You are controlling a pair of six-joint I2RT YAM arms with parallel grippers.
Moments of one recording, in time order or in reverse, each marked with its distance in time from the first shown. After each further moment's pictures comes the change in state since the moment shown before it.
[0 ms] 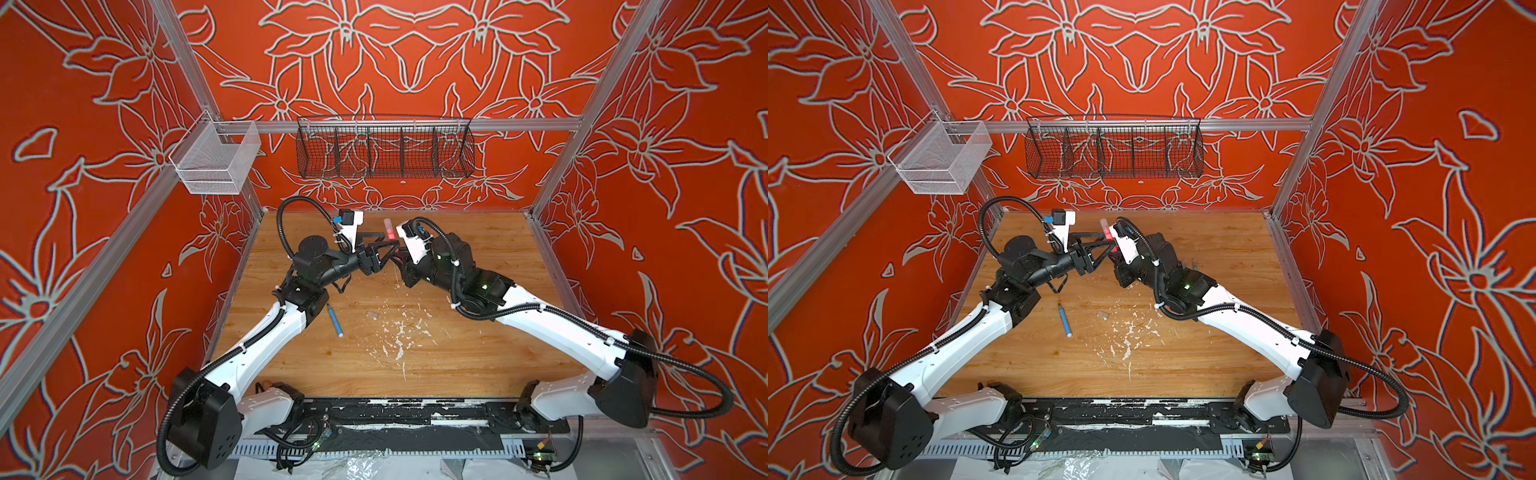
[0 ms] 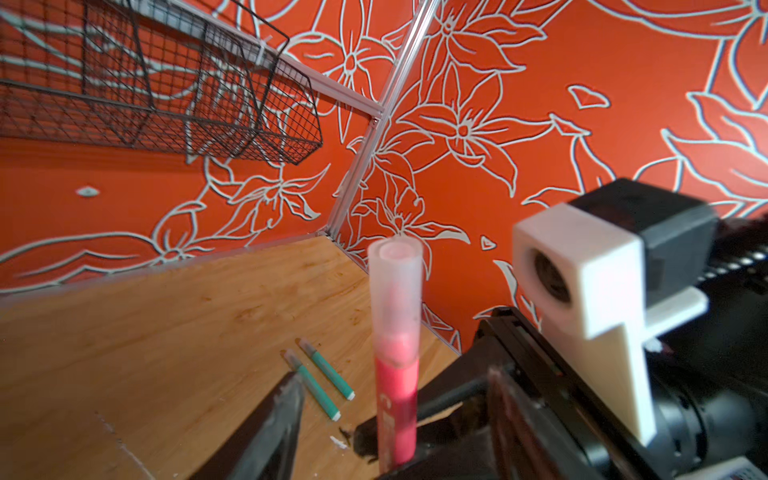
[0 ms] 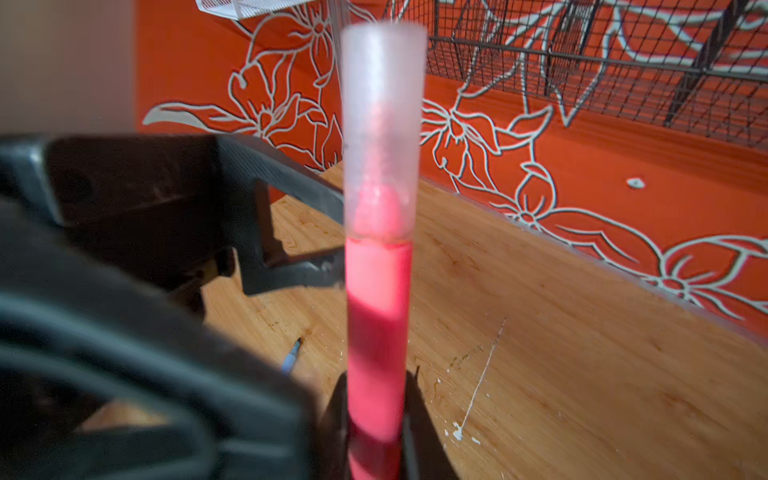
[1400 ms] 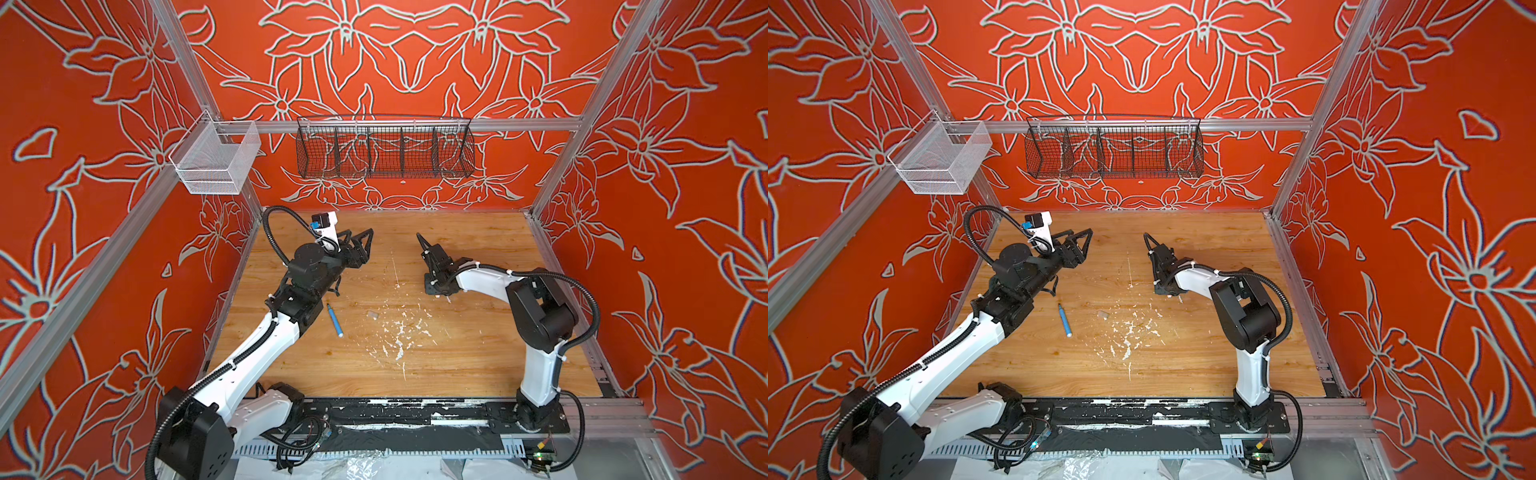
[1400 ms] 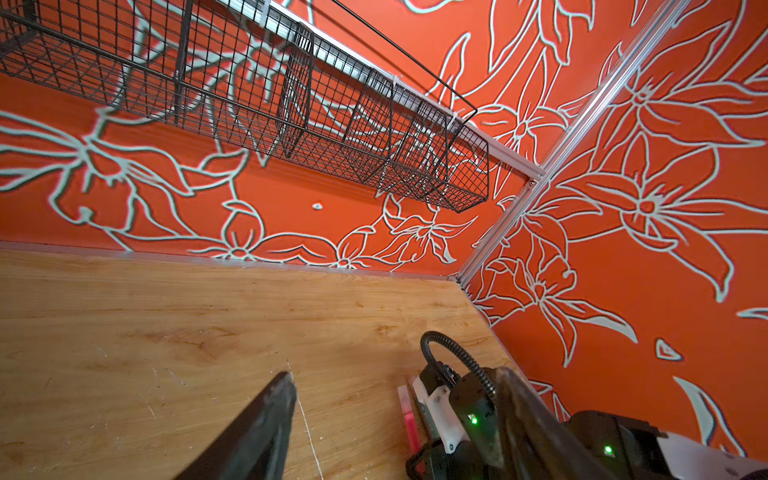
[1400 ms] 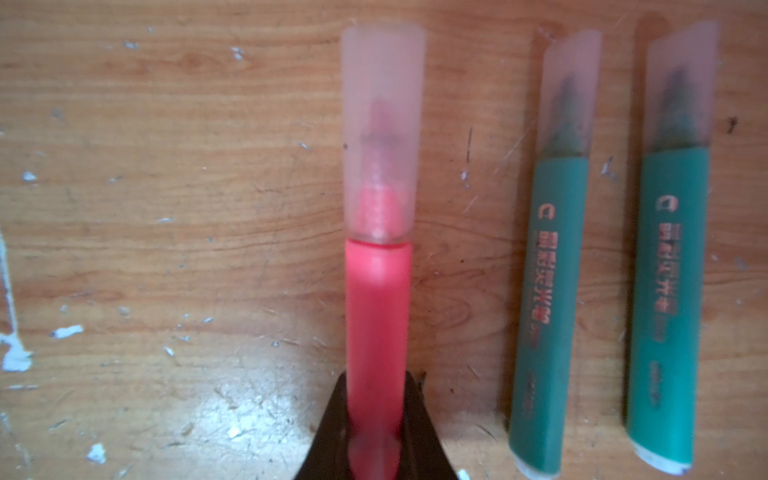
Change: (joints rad) left arm 0.002 -0.070 -0.039 -0.121 -0.481 0.005; right arm -0.306 0.548 0.014 -0.319 0.149 0.356
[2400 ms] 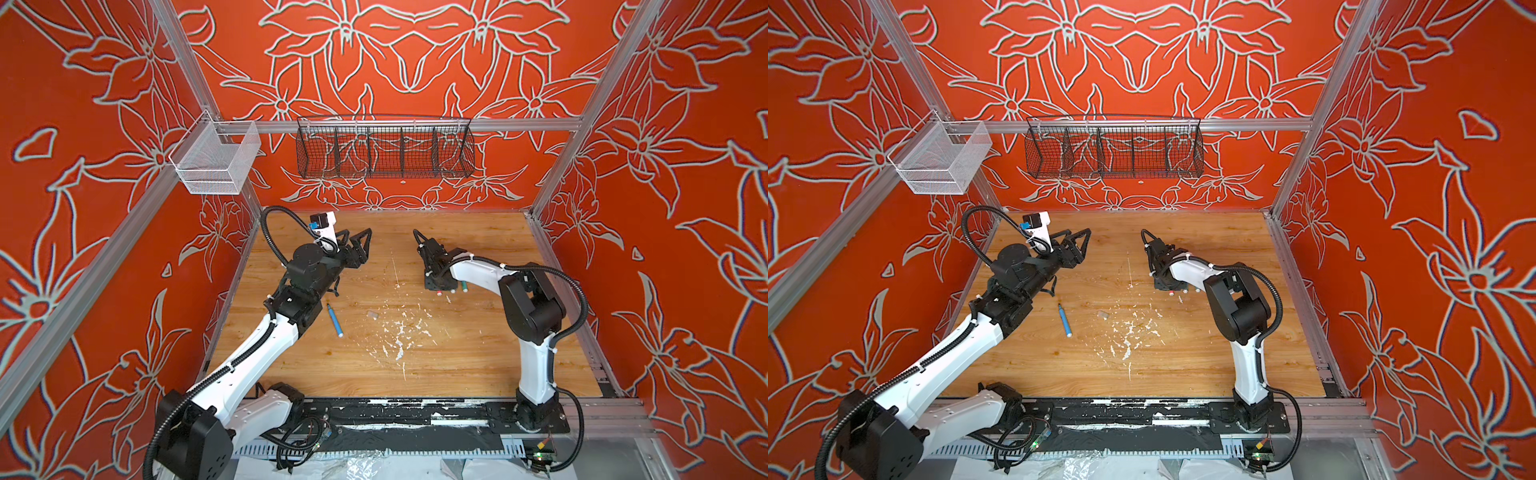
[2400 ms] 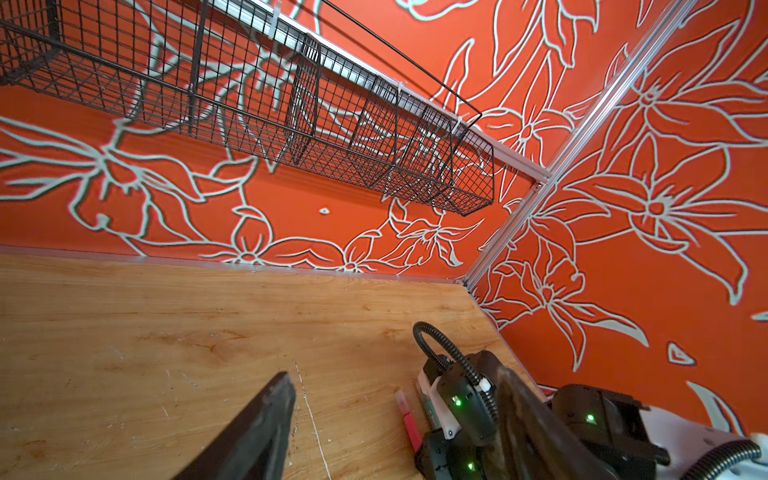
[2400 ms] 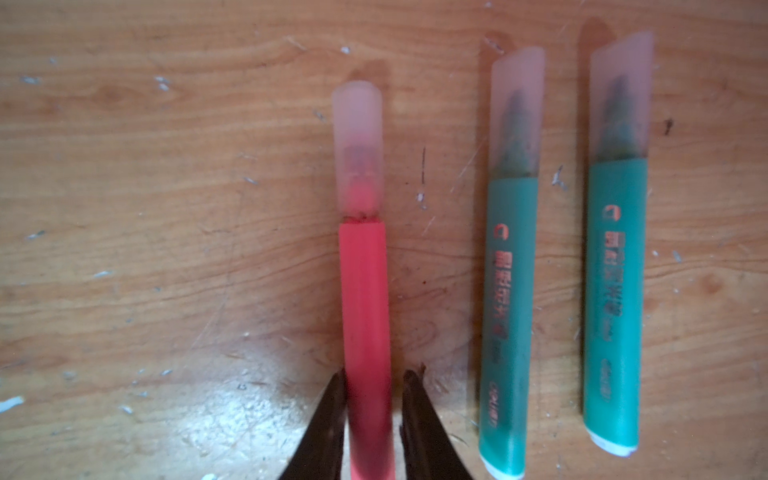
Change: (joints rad) left arm 0.000 -0.017 0.000 -0.011 -0.021 0.019; right arm -0.006 0.086 0.154 -0.178 0.055 0.061
